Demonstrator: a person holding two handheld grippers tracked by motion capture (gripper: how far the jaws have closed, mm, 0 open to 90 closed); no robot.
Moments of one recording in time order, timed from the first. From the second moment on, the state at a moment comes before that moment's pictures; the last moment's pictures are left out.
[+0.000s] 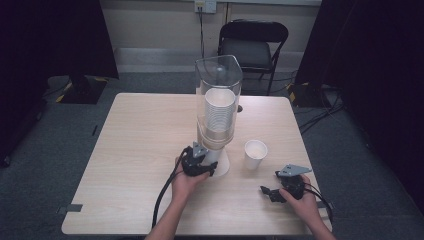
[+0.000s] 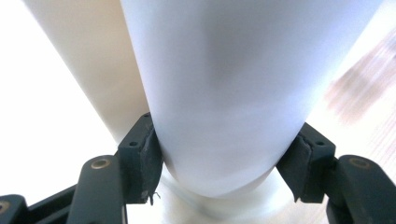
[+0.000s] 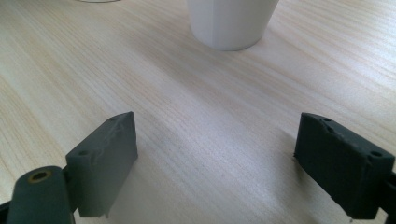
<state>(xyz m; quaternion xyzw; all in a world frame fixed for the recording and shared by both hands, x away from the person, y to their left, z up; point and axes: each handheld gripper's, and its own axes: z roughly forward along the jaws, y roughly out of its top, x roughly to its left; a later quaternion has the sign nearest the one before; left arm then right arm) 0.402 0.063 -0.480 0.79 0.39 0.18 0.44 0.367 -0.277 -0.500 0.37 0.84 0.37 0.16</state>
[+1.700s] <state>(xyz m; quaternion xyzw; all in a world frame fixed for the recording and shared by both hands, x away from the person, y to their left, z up) 0.396 0.156 -0.499 0.81 0.42 0.18 0.38 0.370 -0.277 -0.500 0.36 0.84 0.36 0.16</state>
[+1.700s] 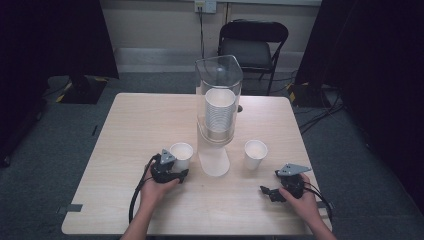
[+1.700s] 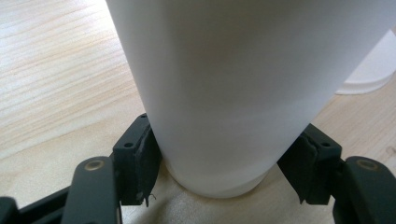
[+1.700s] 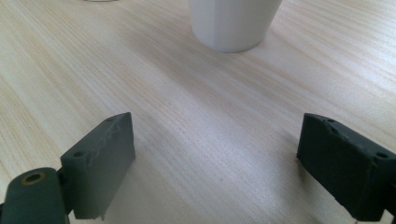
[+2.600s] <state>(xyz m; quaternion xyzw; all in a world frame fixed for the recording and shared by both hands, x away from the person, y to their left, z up) 0.363 0.211 -0.489 0.80 0.44 0.15 0.38 0.370 -0.277 -0.500 0.36 0.84 0.36 0.16</state>
